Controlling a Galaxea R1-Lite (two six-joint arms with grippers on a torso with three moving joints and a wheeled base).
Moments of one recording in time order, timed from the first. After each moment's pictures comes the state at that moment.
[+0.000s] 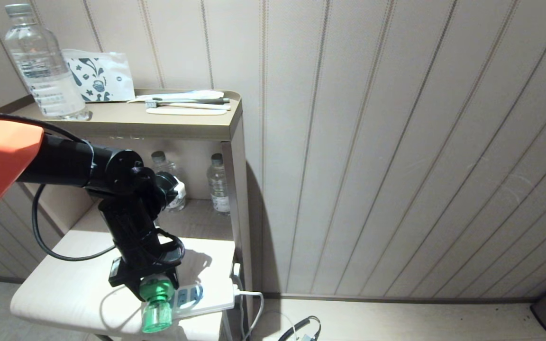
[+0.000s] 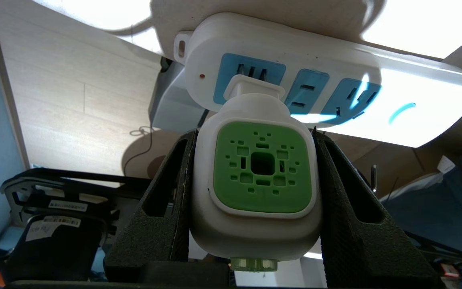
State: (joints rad) left arm -0.35 2.10 -1.43 0.92 -0.07 -0.67; right arm 0.00 0.00 -0.03 0.07 -0.01 0.00
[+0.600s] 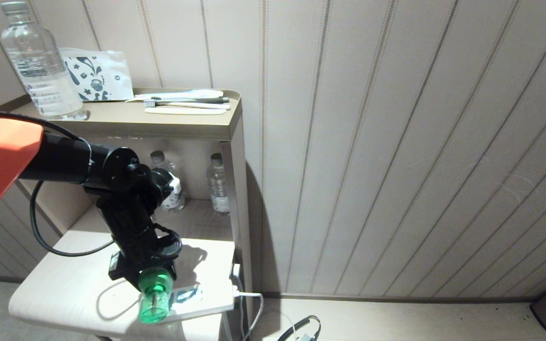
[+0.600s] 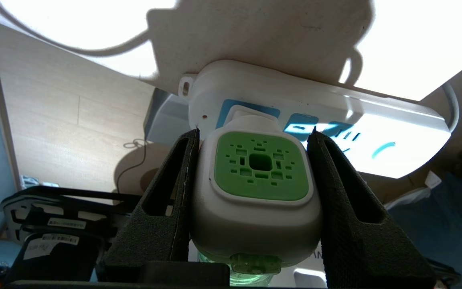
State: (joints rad) left arm -0.32 2.09 -1.44 0.91 -0.06 -0.67; right arm 0.00 0.00 -0.03 0.07 -0.01 0.00
